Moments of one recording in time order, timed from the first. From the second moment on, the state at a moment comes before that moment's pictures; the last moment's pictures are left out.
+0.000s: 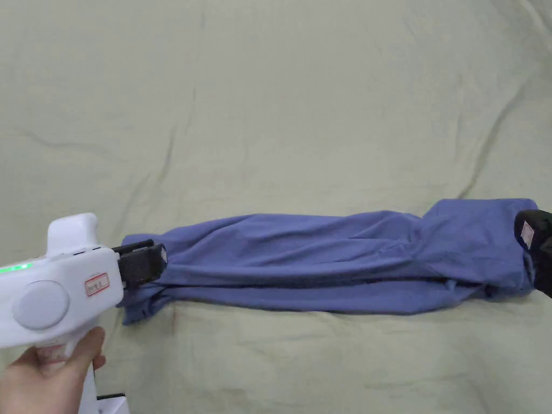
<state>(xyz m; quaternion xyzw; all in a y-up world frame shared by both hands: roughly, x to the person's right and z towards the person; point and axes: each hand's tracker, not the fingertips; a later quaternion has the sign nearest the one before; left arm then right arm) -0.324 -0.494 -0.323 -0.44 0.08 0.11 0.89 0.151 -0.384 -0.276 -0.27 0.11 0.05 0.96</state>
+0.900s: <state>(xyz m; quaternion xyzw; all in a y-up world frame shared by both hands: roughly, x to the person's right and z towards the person) -0.230 -0.407 -0.330 -0.43 0.08 -0.10 0.89 0.152 -0.416 -0.294 -0.31 0.12 0.05 0.94</state>
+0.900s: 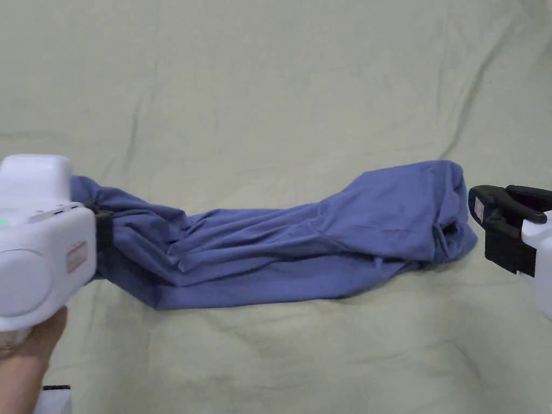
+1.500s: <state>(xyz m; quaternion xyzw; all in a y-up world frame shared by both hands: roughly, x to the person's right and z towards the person) -0.168 -0.404 -0.350 -0.45 -0.13 0.11 0.88 0.211 -0.419 -0.275 -0.32 0.08 -0.01 0.95</state>
